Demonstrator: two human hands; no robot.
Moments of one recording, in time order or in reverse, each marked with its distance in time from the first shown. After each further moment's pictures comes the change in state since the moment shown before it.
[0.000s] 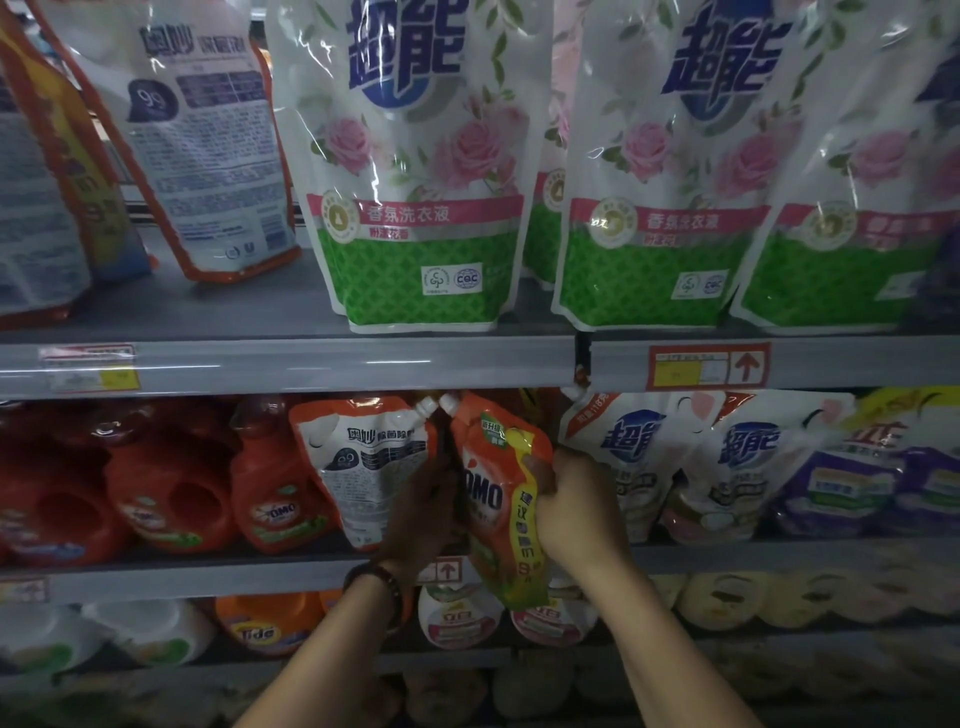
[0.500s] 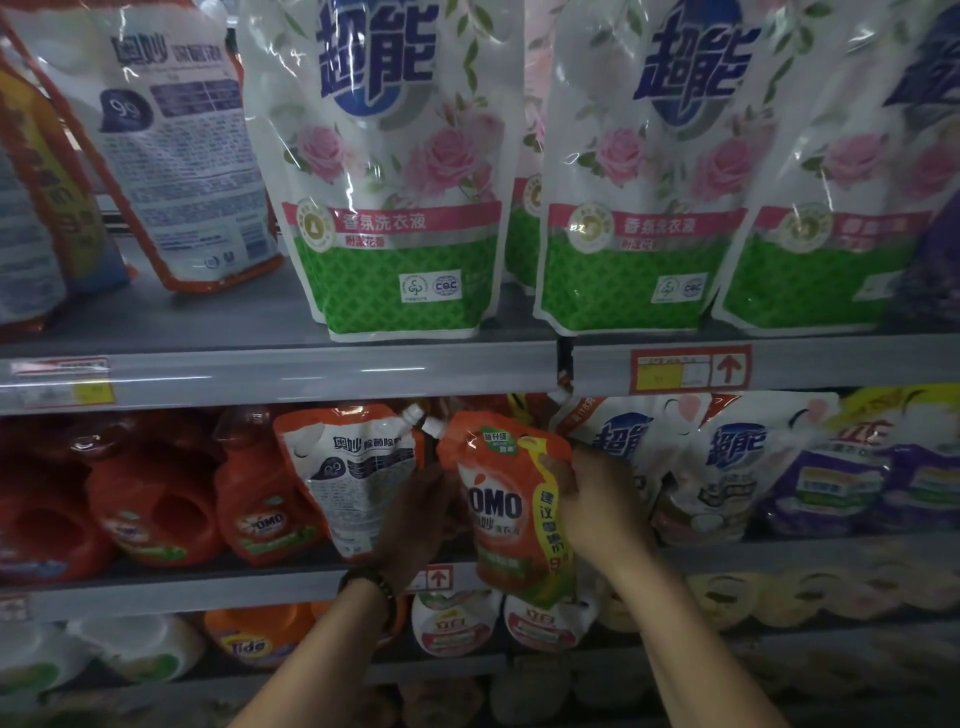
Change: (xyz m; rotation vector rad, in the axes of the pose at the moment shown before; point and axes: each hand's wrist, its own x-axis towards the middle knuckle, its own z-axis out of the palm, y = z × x) left_hand -0.003 0.014 0.008 -0.210 -0.095 -0.056; right_hand 0.010 0.023 -0.028 -0.050 -0.001 -0.100
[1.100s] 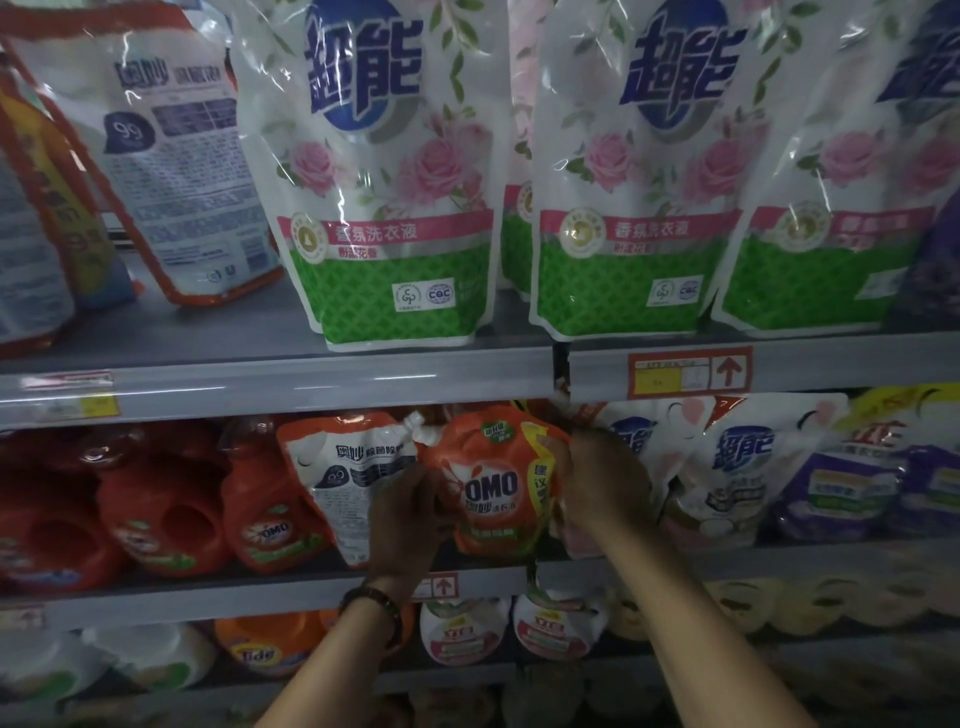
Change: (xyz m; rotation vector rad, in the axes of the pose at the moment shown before) left_hand 0.005 -0.007 -0.006 -0.307 0.236 0.059; right_hand 0.031 0.002 0.004 -0.263 0.041 0.082
